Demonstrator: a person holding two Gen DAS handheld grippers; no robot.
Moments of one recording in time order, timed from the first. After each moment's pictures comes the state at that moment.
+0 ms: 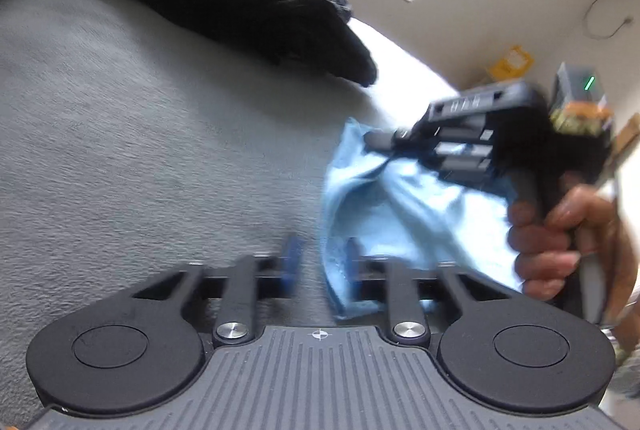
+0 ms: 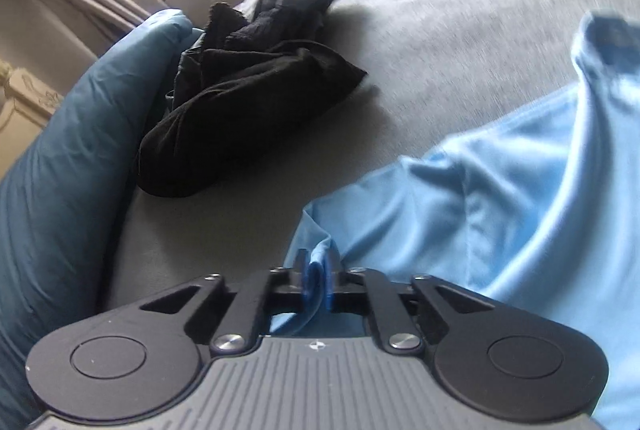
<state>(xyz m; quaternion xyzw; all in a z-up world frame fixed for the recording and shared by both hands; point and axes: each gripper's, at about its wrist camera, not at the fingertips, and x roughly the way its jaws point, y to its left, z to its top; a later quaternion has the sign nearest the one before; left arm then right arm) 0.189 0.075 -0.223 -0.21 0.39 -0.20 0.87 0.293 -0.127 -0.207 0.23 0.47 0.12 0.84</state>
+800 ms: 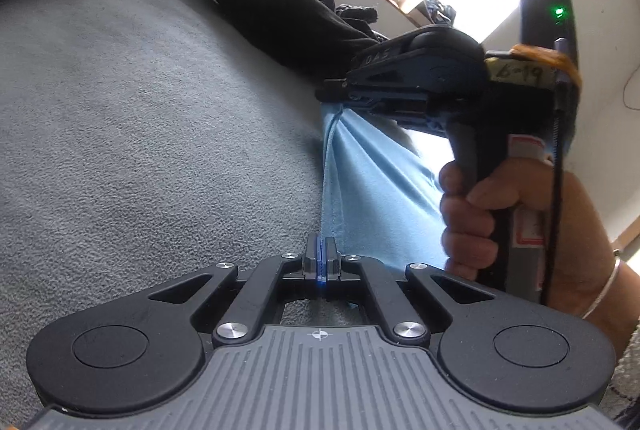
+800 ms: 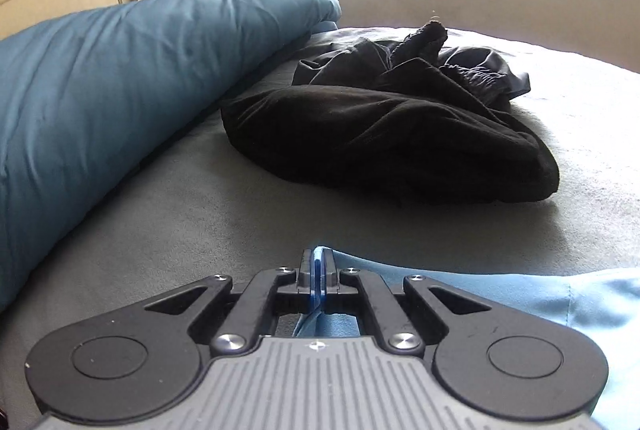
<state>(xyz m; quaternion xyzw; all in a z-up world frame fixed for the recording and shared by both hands) 0.152 0.090 -0.231 -0.28 0.35 -0.12 0.88 0.290 0.002 -0.199 0.01 0.39 0.21 0.90</state>
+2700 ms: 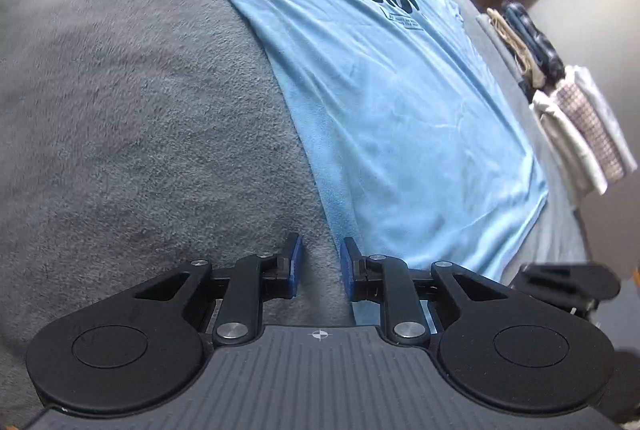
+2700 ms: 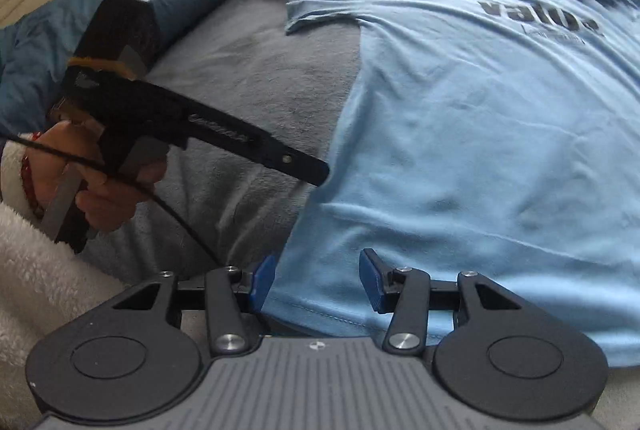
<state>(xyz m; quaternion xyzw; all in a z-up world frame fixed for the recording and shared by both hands) 0.022 -0.022 -0.223 -0.11 0.57 -0.36 0.73 -0.142 -0.190 -0.174 0.05 0.49 0.21 0.85</state>
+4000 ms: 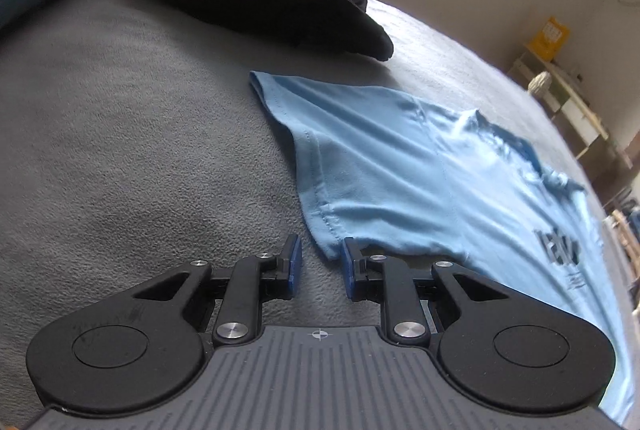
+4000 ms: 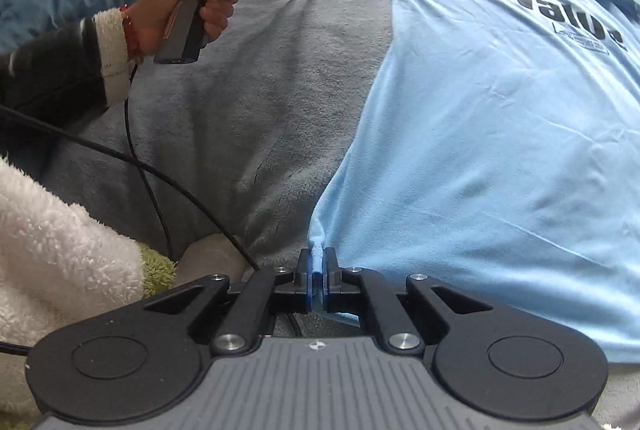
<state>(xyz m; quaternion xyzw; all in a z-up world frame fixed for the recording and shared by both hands) 0.161 0.063 -0.215 -0.18 0.43 -0.17 0.87 -0.132 -0.172 -0.160 0.03 0.55 0.20 0.81</state>
